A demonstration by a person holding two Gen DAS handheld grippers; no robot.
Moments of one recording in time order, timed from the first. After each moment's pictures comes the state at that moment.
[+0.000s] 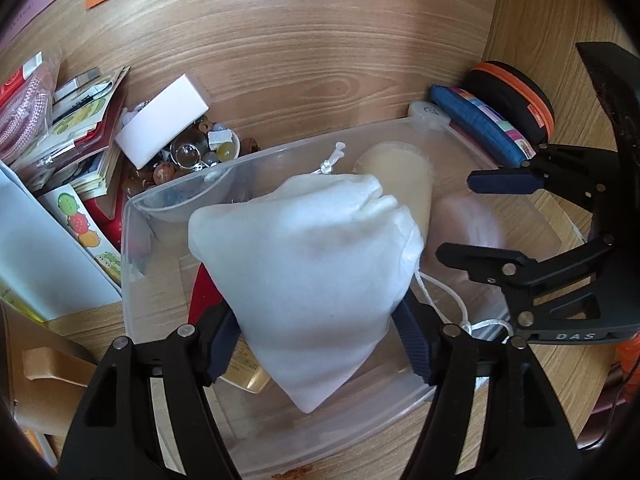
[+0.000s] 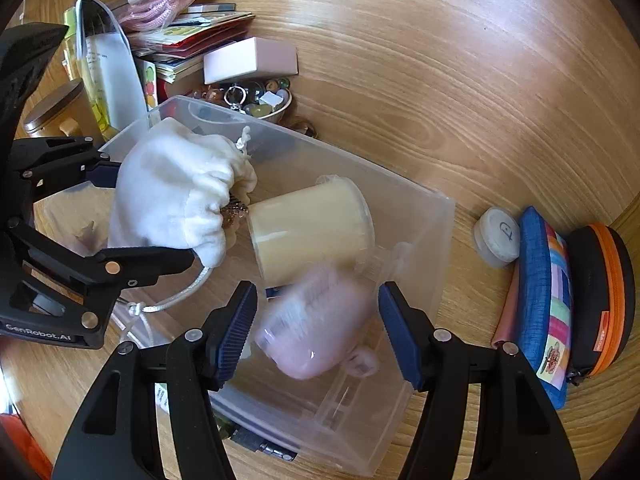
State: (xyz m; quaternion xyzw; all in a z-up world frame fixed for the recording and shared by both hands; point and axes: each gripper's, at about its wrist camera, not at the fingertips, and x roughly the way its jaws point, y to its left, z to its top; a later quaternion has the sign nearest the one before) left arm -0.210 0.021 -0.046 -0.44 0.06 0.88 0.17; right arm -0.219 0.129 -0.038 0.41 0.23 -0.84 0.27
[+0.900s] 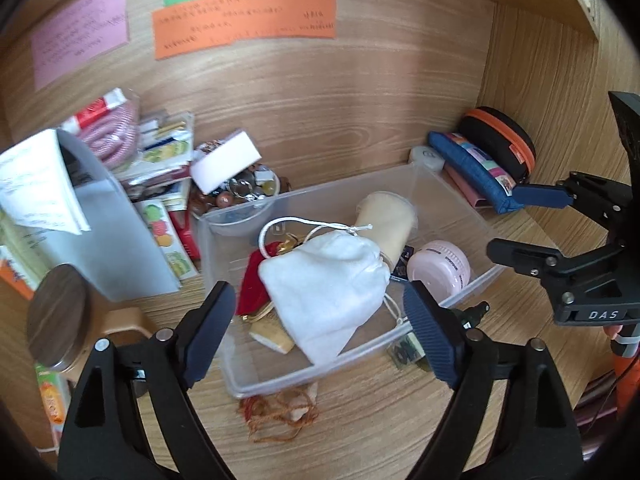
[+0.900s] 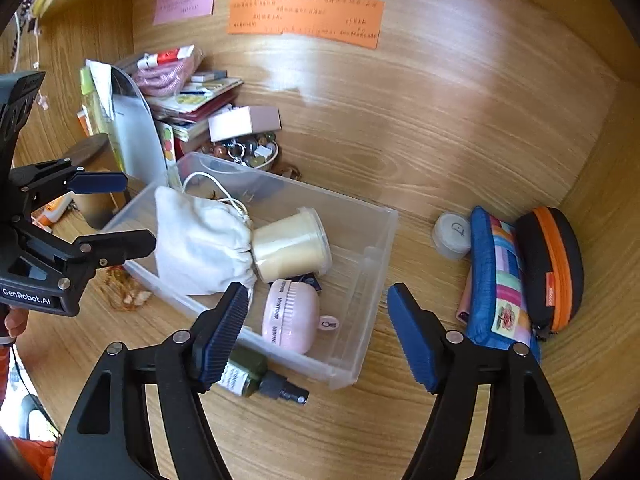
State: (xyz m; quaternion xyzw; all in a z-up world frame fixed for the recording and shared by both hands) left arm -0.152 -0.004 0.010 -0.38 0.05 0.92 0.13; right arm -0.169 0.165 0.017 0.36 0.17 -0.88 0.25
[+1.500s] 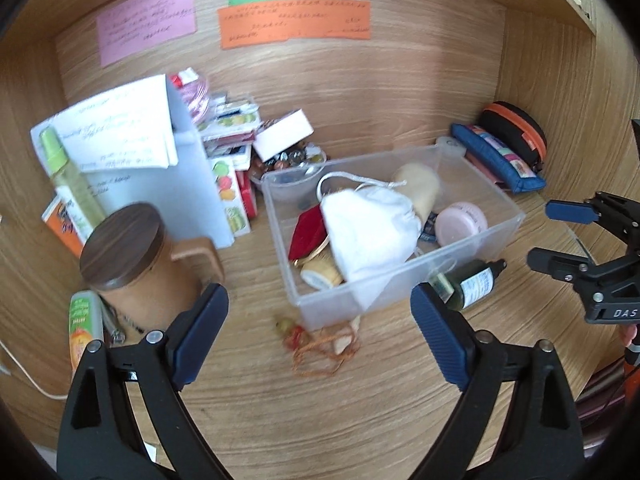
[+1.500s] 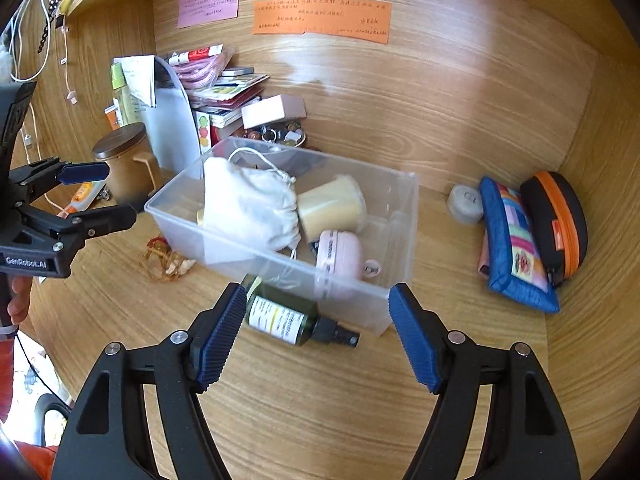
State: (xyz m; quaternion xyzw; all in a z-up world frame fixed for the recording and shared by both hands) left arm -0.096 -0.039 0.001 -0.37 0.05 0.92 0.08; right arm -0.109 0.170 0.000 0.36 0.14 -0.88 0.26
